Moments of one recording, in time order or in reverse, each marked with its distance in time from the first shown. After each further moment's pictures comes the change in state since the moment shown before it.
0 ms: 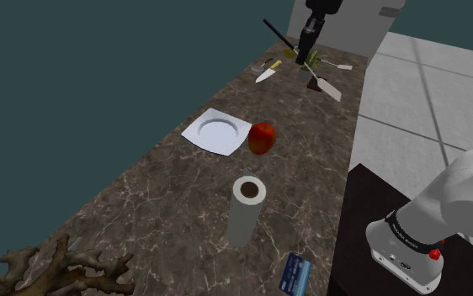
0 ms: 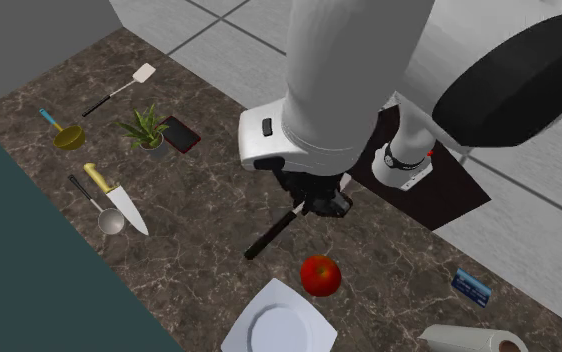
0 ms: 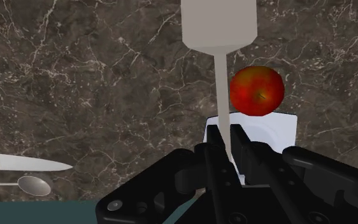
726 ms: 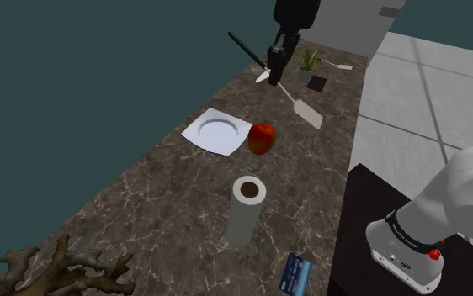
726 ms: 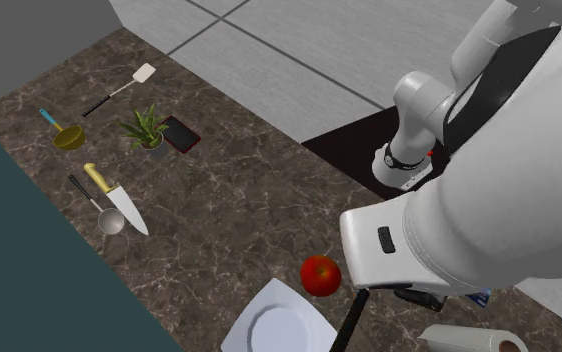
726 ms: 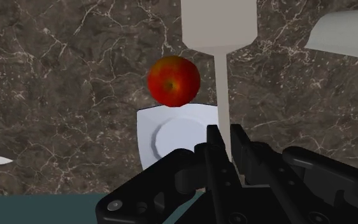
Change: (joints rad) arm 0.101 0.043 0.180 0.046 0.018 0.005 0.277
